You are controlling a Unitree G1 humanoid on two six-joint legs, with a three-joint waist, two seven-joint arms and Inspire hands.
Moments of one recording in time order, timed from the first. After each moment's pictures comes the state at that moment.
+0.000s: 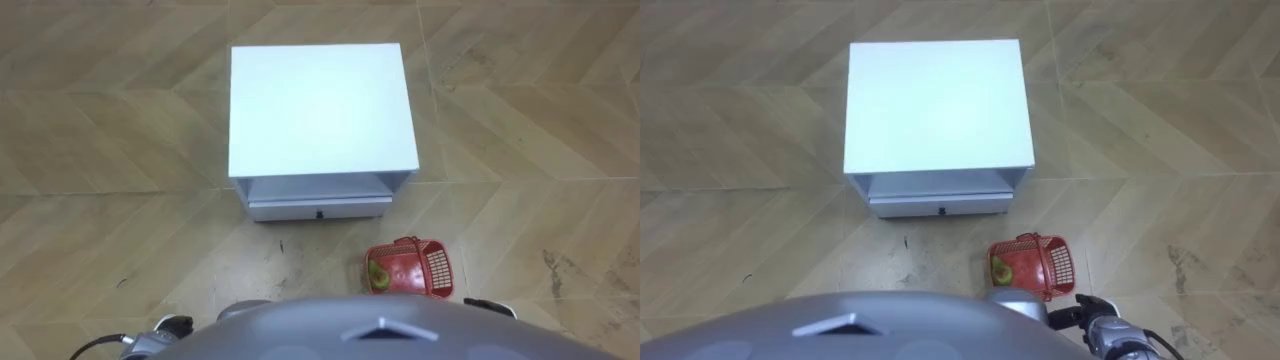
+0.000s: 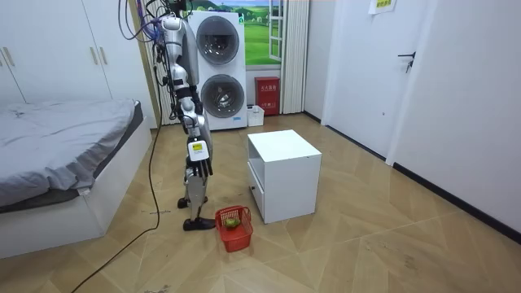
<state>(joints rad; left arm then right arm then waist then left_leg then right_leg) 0.15 0.18 0.05 1.14 0.46 0.24 -0.08 0.11 -0.21 -0.06 1.25 -0.12 0.11 0.05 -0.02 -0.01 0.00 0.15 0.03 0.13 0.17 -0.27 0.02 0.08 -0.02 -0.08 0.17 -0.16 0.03</state>
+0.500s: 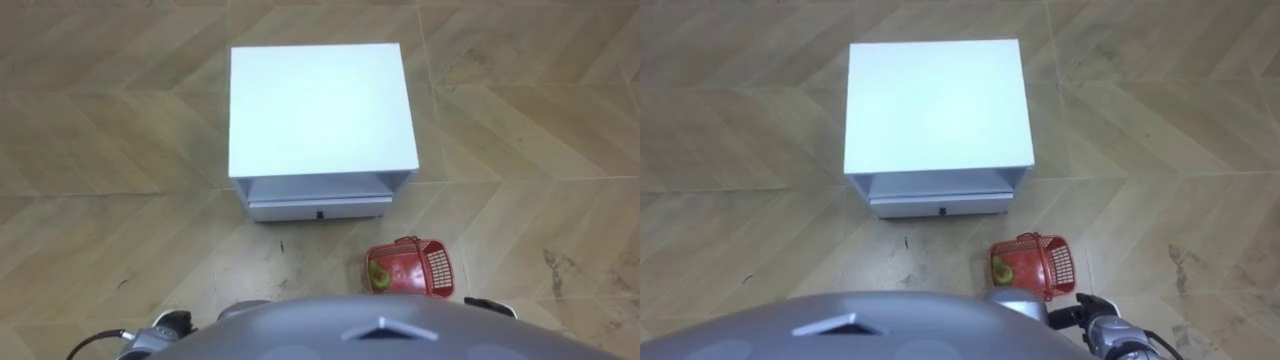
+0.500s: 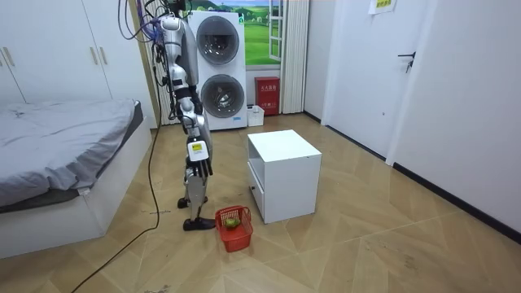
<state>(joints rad) 0.16 0.18 0.06 1.14 0.47 0.23 -0.05 0.11 -0.21 -0.06 1.25 -0.09 0.11 0.05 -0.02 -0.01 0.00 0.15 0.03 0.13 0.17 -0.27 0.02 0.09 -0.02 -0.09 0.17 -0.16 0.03</state>
